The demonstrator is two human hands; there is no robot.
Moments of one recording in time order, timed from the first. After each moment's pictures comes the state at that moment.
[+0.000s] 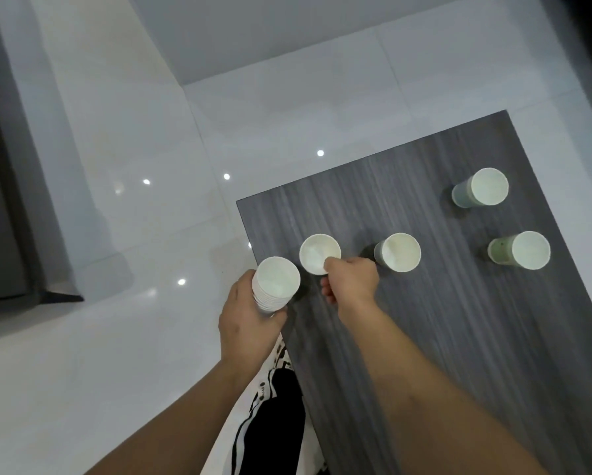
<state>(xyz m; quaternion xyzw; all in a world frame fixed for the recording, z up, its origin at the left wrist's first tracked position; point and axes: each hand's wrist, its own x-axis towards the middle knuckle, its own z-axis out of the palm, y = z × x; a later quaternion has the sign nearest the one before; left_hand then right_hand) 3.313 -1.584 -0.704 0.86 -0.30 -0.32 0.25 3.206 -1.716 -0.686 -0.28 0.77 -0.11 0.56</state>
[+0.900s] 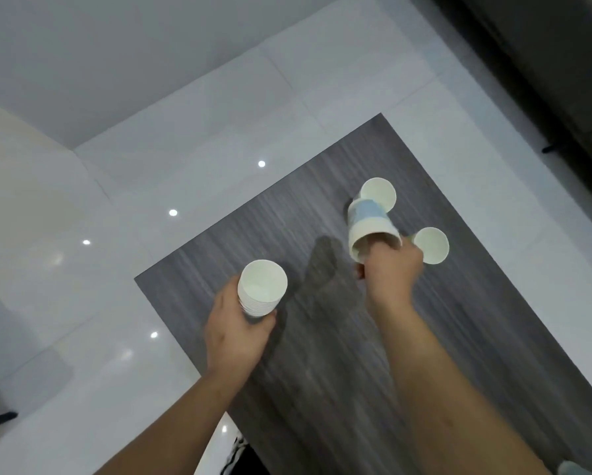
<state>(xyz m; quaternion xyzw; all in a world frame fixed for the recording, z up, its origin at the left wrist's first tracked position) 3.253 -1.704 -0.711 0.82 -0.39 -0.35 0.25 3.073 -1.833 -0.657 -0.20 0.82 -0.36 0.40</state>
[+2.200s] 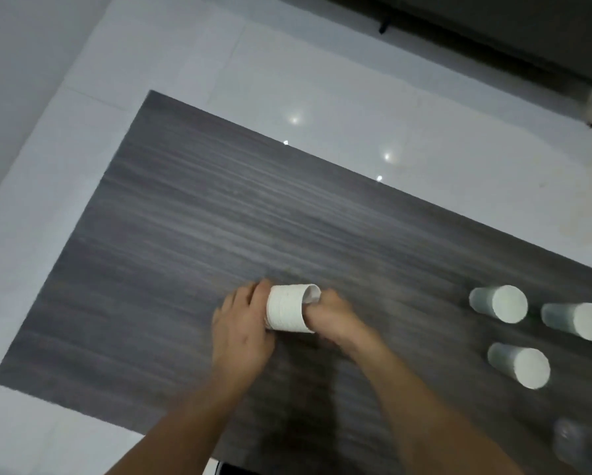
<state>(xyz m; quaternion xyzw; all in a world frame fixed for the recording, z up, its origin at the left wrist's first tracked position) 3.061 -1.680 -0.685 0.54 -0.79 -0.30 0.01 2.894 -1.656 -0.667 -0.20 0.77 -0.10 0.60</state>
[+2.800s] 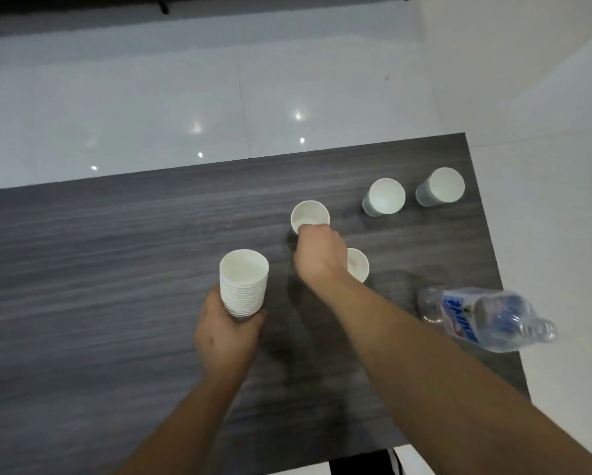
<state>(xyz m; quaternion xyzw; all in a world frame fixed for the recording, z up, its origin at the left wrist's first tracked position) 2.830 -1.501 -0.683 0.59 -0.68 -0.42 0.03 2.642 -1.467 -0.670 -0.25 0.93 -0.04 0.28</state>
